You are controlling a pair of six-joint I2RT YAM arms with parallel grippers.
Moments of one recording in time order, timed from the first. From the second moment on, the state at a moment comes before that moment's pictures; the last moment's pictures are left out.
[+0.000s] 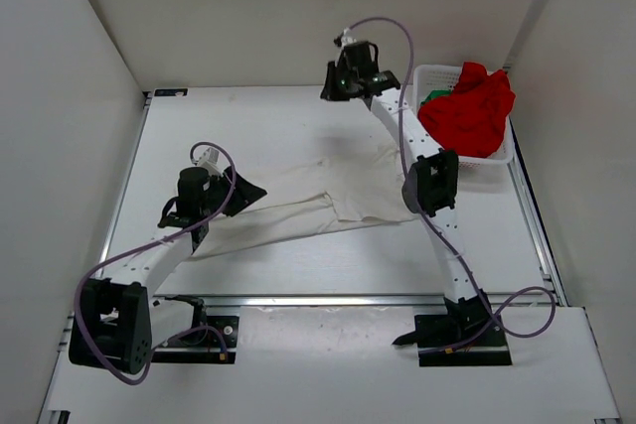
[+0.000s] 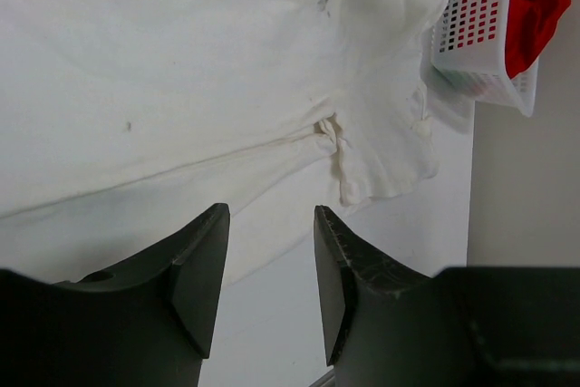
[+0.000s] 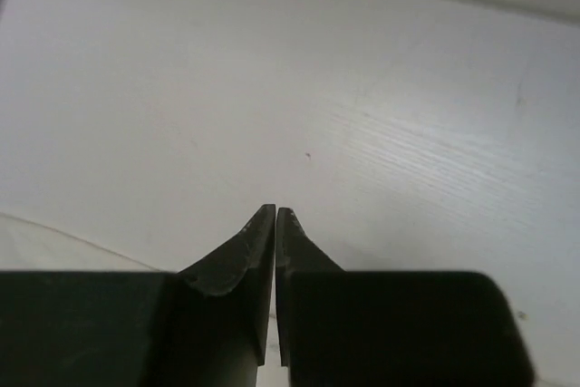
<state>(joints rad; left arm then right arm) -0.16 1.13 0.50 0.12 0.38 -0.76 0.40 2.56 2.58 -0.63 -0.24 0.31</state>
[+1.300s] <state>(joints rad) -0.18 1.13 0.50 0.15 0.39 -0.73 0.27 2.37 1.88 -0.46 -0.27 0.35</state>
